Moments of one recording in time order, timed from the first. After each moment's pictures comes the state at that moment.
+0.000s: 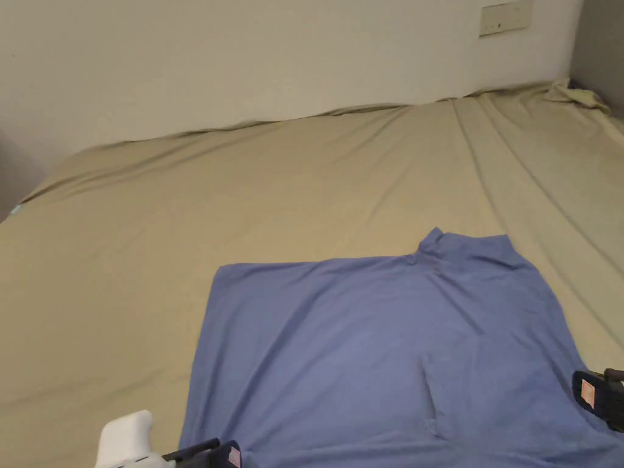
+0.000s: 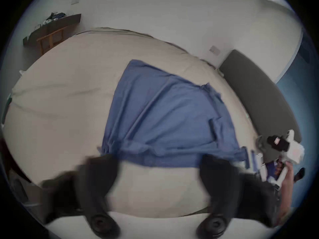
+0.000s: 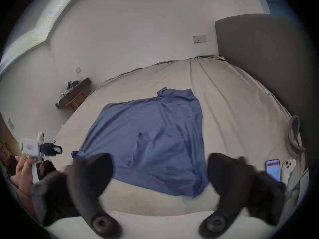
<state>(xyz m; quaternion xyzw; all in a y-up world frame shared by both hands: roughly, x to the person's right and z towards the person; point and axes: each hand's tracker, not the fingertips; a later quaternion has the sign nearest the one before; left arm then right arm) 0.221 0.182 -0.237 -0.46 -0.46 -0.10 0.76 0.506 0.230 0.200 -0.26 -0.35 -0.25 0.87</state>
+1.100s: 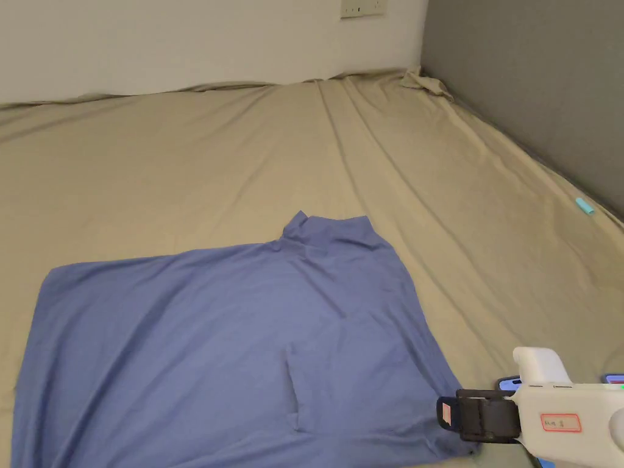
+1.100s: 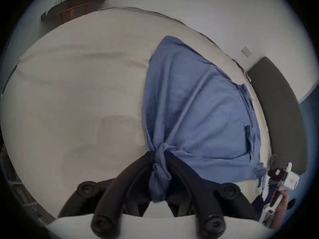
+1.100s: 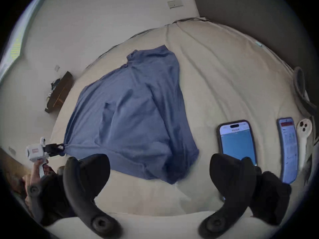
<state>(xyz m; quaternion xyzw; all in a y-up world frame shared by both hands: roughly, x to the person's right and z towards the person) 0.240 0.096 -0.305 -0.54 -0.37 -0.03 0.76 0.571 0.131 0.244 -0.34 -0.36 -0.37 0.78</state>
